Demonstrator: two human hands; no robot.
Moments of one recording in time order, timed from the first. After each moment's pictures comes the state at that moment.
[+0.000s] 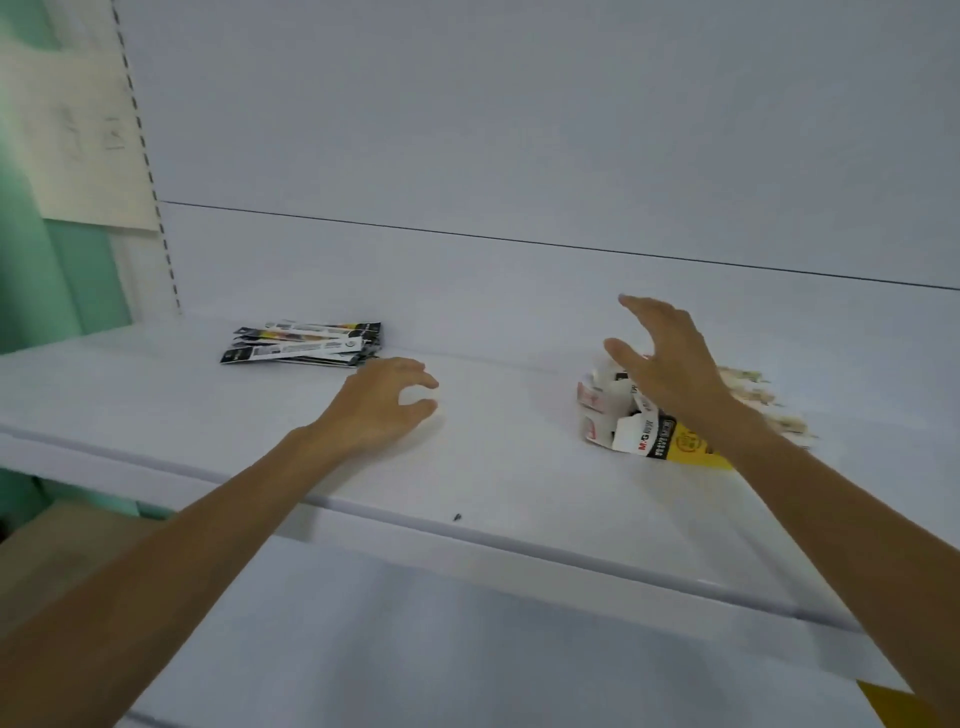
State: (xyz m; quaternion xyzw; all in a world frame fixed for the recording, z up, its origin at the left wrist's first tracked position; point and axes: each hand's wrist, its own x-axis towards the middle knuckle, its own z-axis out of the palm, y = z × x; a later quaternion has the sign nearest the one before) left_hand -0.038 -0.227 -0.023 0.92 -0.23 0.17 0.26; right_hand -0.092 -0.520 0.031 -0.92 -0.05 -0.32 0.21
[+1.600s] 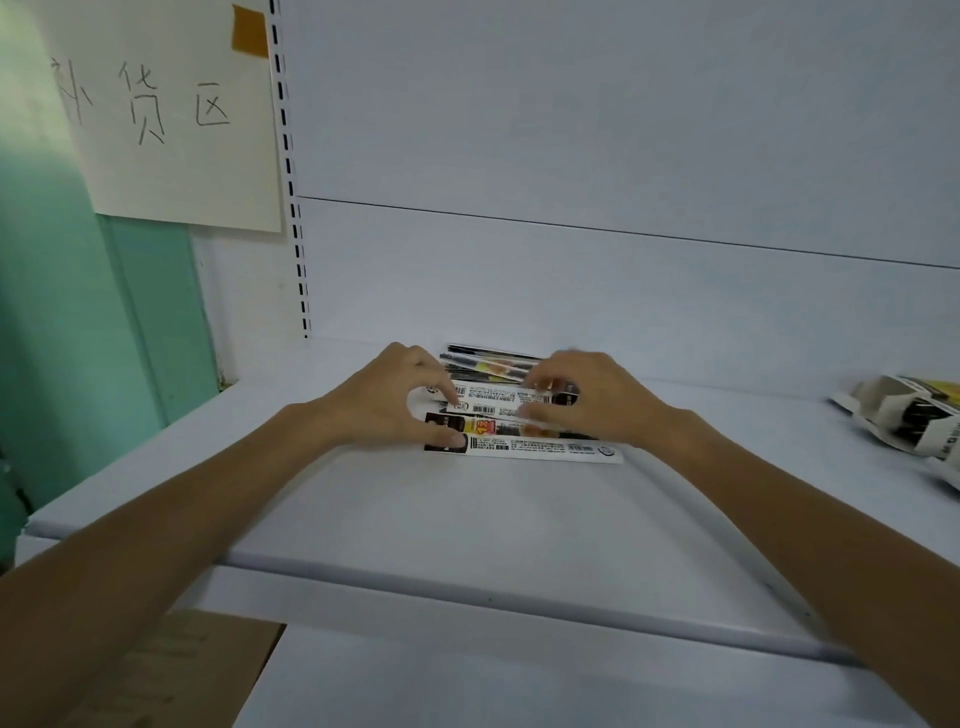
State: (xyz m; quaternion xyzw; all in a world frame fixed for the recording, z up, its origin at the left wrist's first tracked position) left_hand 0.129 0.057 -0.020 0.89 -0.39 0.06 0.24; right_hand 0.075 -0.191 -0.004 -0.96 -0.17 -0.16 0.13
